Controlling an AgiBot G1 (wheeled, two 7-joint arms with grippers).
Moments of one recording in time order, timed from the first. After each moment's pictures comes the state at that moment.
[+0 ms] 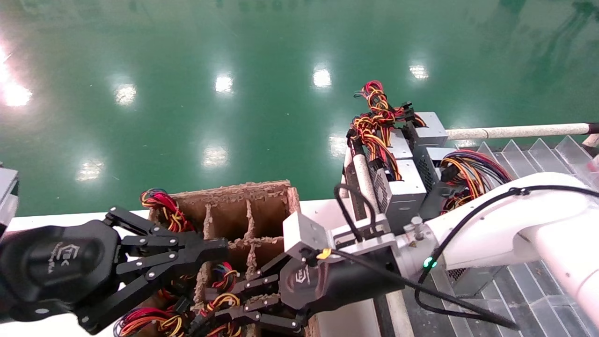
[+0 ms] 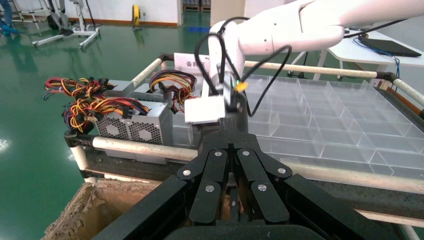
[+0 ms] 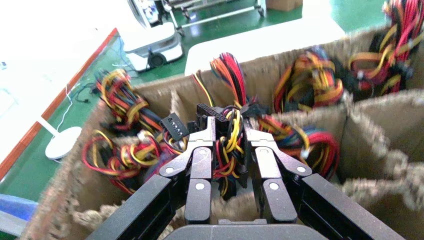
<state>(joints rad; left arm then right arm) -1.11 0.55 0.44 -1.25 0.61 1.43 -0.10 1.56 -1.18 -1.03 0.48 -0.85 -1.59 -0.08</state>
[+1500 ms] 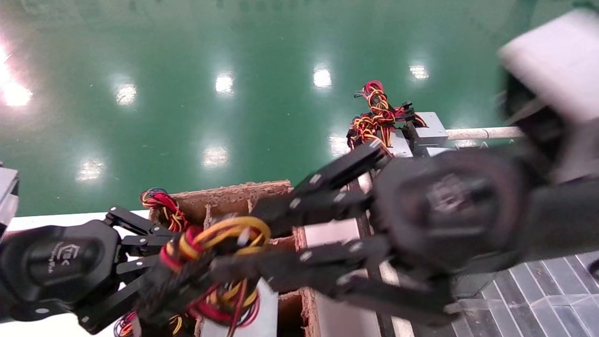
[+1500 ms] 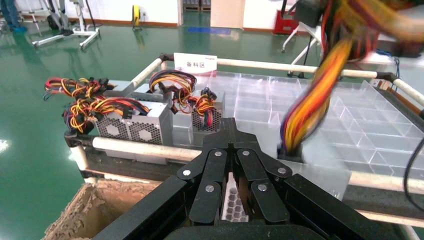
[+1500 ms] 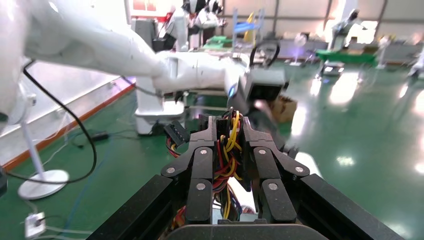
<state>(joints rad) -1.11 0.55 0.44 -1.25 0.61 1.43 -0.10 1.75 -0.73 -1.12 1.03 -0.32 -1.59 0.00</state>
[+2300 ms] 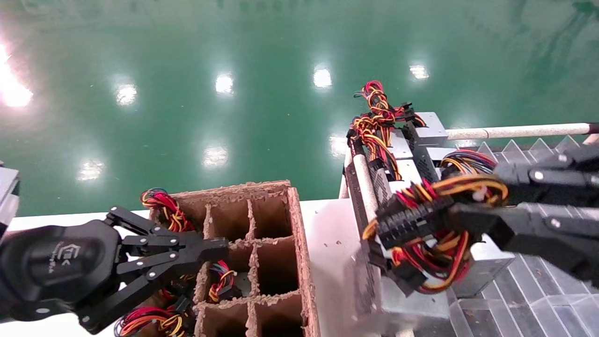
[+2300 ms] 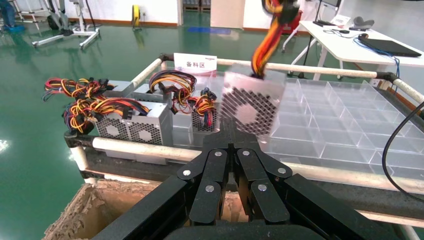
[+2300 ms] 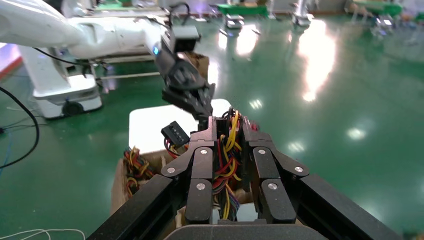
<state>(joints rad) -1.11 0.55 0.44 -1.25 0.61 1.43 -0.10 1.75 -0.17 -1.12 1.29 -0.27 -1.46 0.09</state>
